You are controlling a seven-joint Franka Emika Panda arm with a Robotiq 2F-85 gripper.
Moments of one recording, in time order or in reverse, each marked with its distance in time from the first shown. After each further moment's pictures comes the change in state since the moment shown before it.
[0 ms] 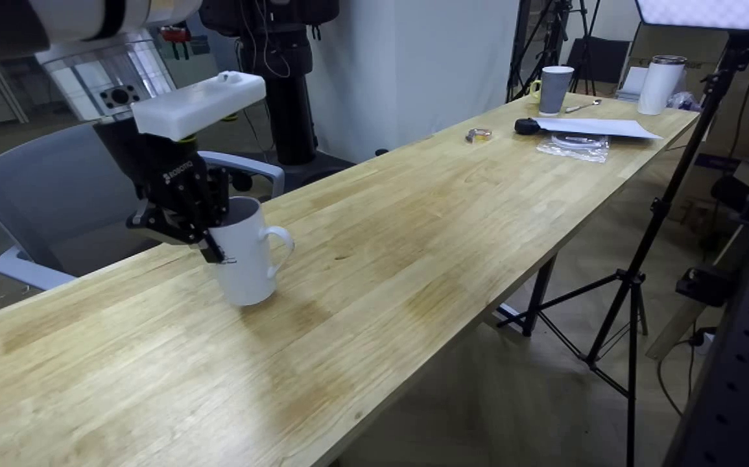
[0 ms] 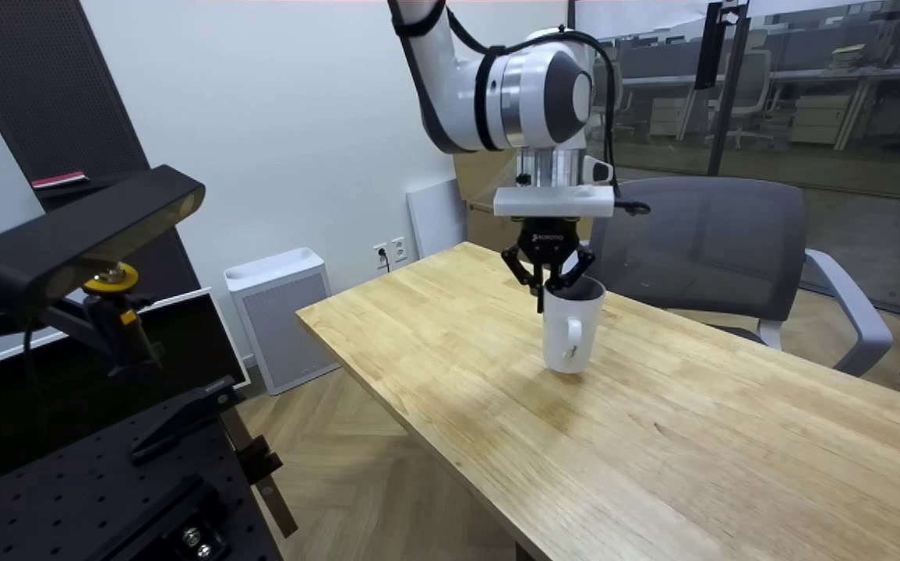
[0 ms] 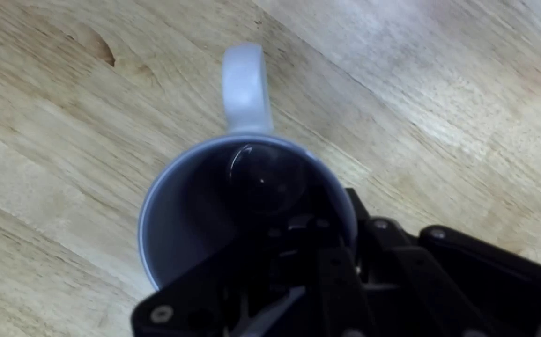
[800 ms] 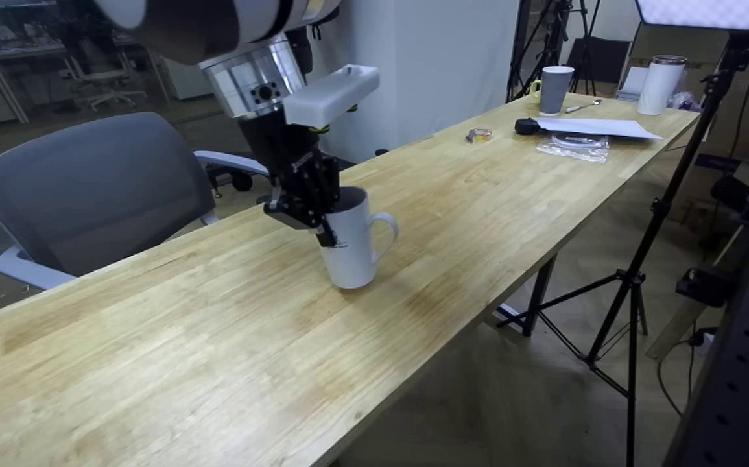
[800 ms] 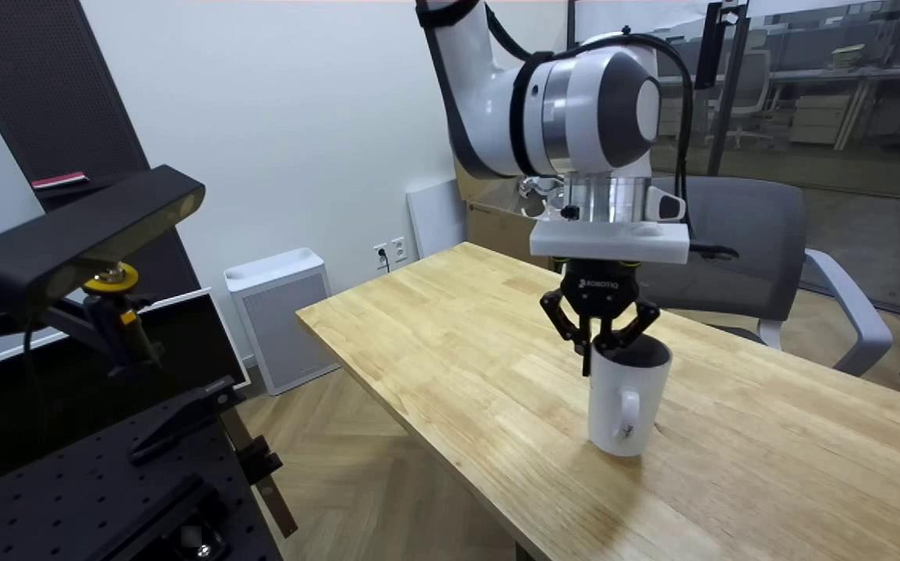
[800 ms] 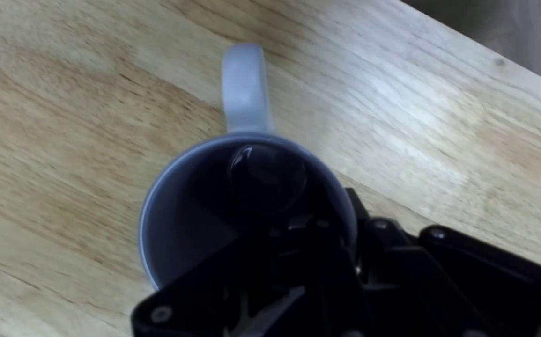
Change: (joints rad) arm -0.080 -0.110 -0.097 -0.249 -0.016 0.068 0.000
